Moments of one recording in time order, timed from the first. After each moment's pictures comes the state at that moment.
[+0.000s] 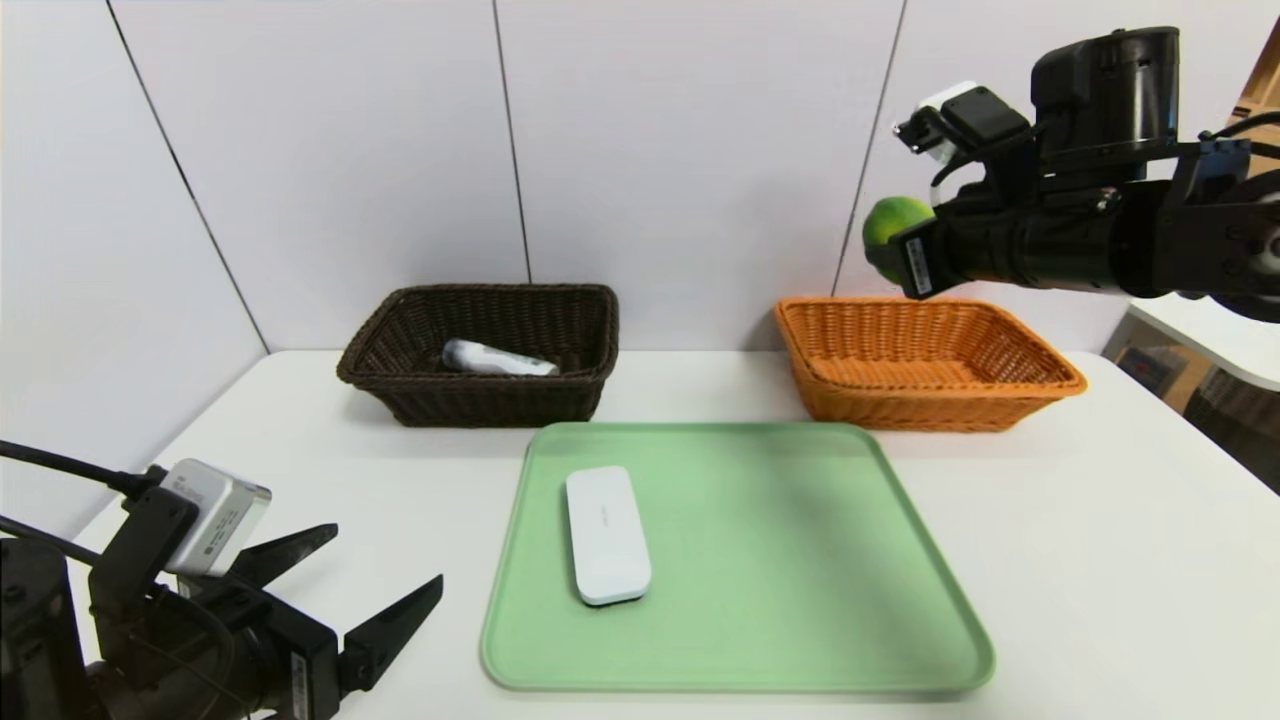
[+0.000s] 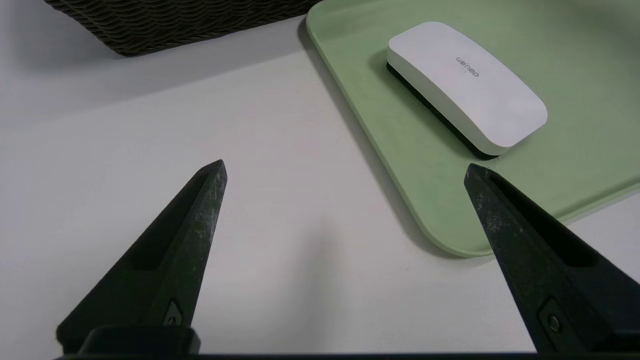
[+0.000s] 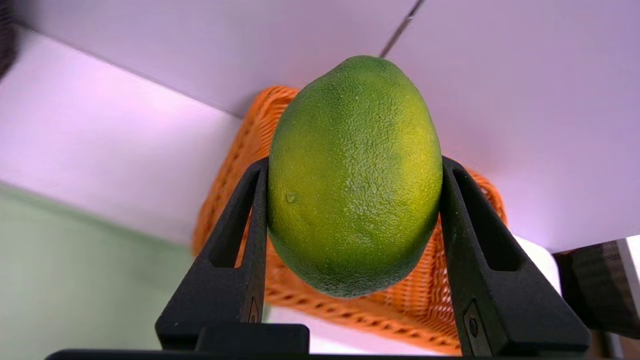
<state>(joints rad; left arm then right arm) -0.58 1.20 -0.18 -0.74 0.16 -0.08 0.32 1.76 -1.44 -0.01 -0.26 -0.32</state>
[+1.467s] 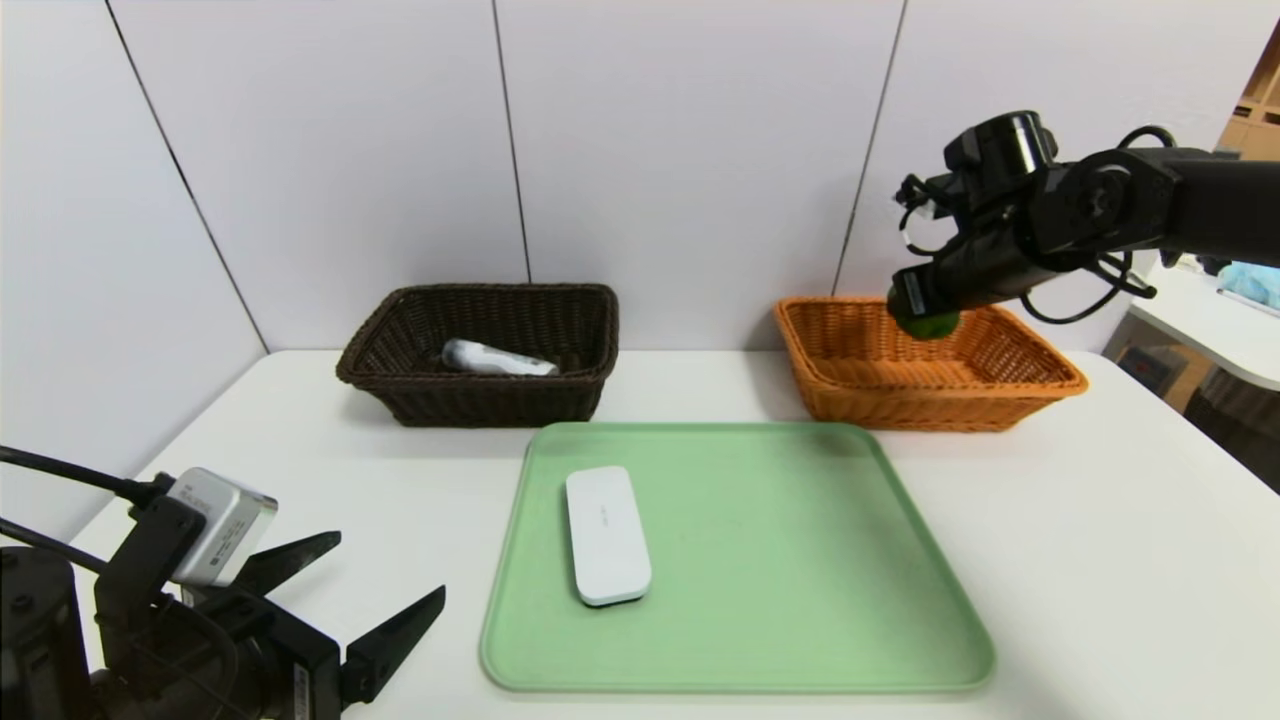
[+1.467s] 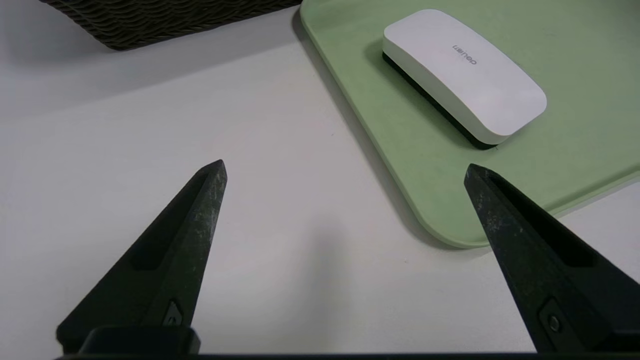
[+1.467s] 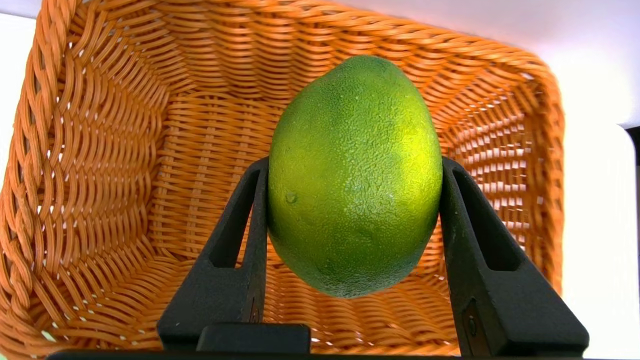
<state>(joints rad) -0.59 1.20 -0.17 -0.73 0.16 -0.08 0.15 2.13 -1.95 0.51 -0.23 -0.13</state>
